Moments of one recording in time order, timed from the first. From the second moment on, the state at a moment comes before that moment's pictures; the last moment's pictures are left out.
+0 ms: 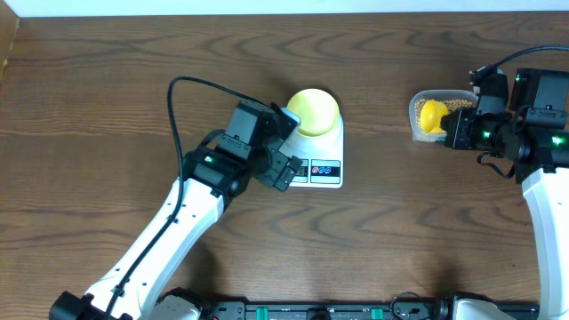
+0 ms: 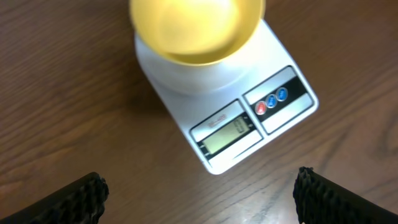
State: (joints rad) left arm -0.47 1.37 1.05 -0.67 0.08 0.14; right arm -0.11 1.33 1.24 -0.88 -0.37 0.05
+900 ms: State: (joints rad) left arm -0.45 1.36 1.05 -0.55 0.23 0.09; right arm -0.11 1.33 1.24 -0.88 -0.37 0.05
